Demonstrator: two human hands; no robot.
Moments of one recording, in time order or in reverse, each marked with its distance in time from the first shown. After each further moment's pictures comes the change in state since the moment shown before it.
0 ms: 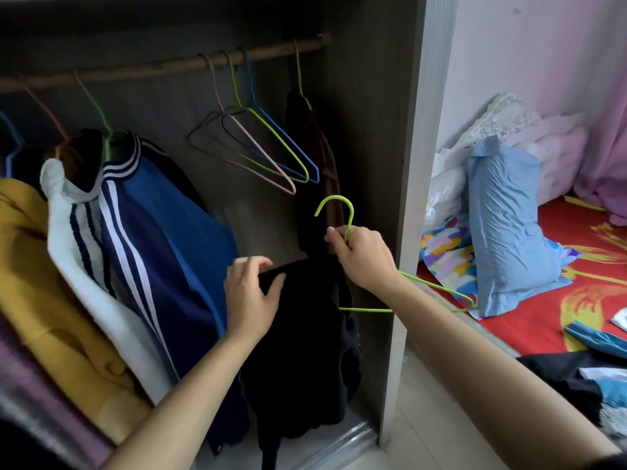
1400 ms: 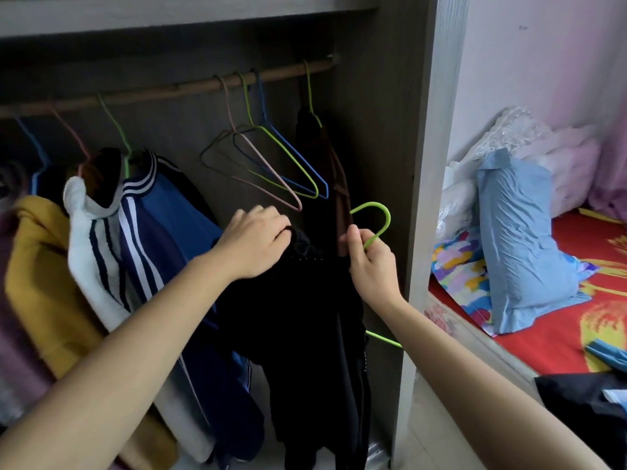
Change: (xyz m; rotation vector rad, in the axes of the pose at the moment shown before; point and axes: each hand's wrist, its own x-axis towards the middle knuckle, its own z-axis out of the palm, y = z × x) left_hand 0.124 0.048 -0.064 0.435 -0.532 0.329; right_hand -0.002 -0.008 0.017 0.537 0.227 0.087
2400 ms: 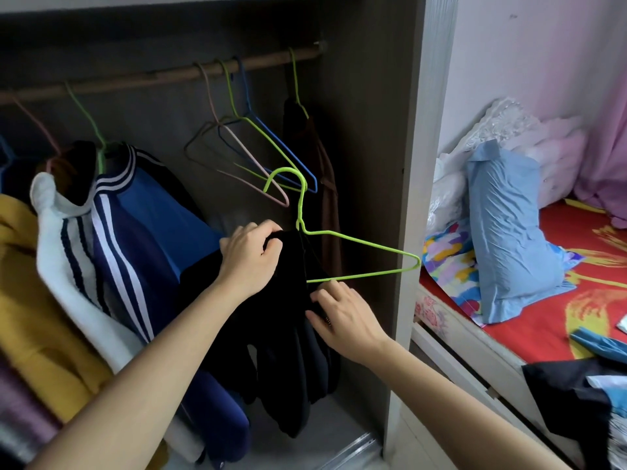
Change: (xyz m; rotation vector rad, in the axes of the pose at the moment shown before) left_hand -0.008 0.017 0.049 -0.345 0.264 -0.305; right_hand -0.052 0.062 0.004 -0.732 -0.390 -0.490
